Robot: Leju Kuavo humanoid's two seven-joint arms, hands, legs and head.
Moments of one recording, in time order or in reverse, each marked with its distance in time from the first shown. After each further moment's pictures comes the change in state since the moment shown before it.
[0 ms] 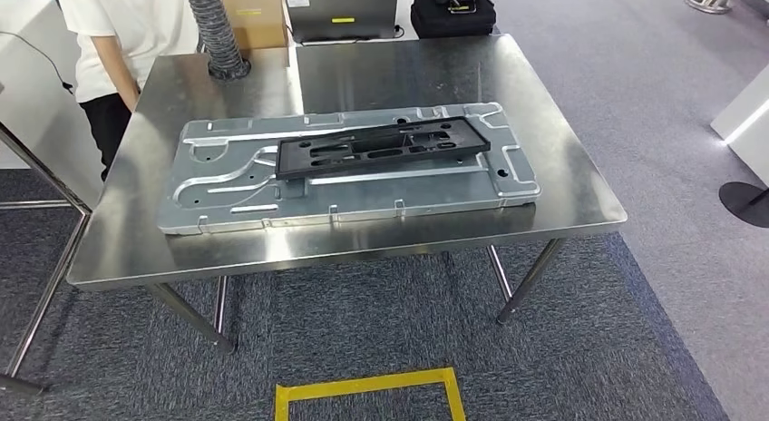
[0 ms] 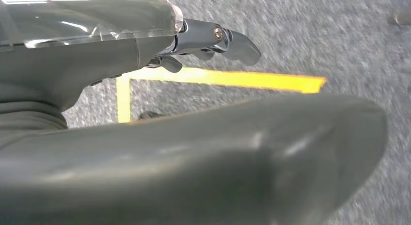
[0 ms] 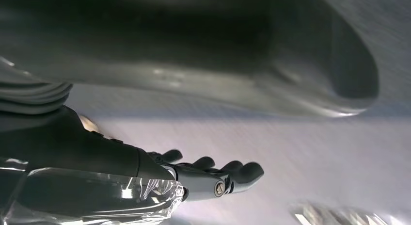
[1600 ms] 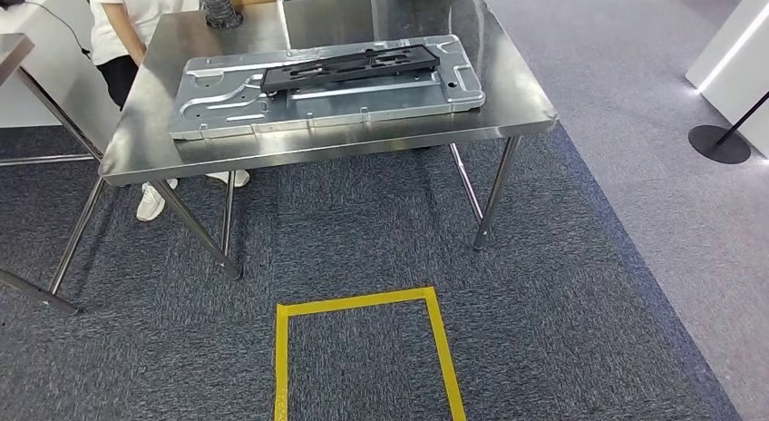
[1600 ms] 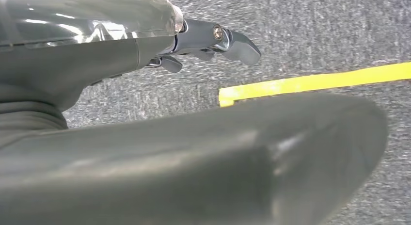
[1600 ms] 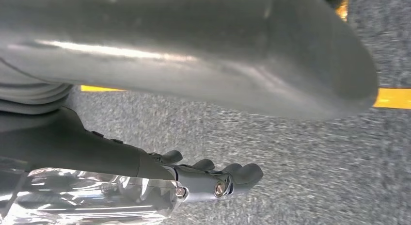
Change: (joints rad) left arm 0.015 0.056 -0.077 -0.002 -0.137 0.013 0.015; right arm -0.035 0.236 0.061 0.165 0.133 0.271 0.158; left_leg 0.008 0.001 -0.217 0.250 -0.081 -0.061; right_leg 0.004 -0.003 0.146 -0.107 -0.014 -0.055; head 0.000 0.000
